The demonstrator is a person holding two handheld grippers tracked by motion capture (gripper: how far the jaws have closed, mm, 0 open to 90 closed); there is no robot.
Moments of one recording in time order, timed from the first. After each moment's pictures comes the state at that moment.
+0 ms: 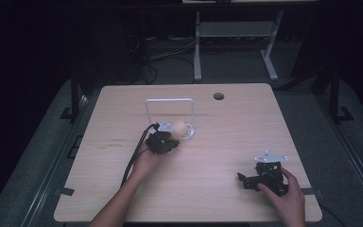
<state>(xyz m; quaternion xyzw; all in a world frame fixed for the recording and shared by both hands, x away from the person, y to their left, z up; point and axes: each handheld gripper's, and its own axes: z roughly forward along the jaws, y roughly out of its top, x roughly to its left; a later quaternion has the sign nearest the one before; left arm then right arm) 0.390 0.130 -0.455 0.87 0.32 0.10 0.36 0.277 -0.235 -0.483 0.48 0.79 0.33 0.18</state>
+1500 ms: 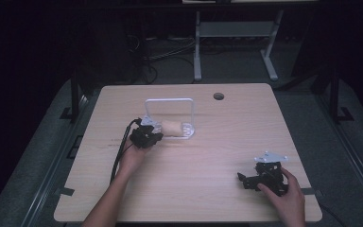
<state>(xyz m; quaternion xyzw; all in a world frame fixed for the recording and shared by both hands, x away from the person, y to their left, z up) 0.403 0.179 -0.447 0.84 0.37 0.14 0.36 0.277 -0.235 -0.483 0.48 0.79 0.33 0.18</state>
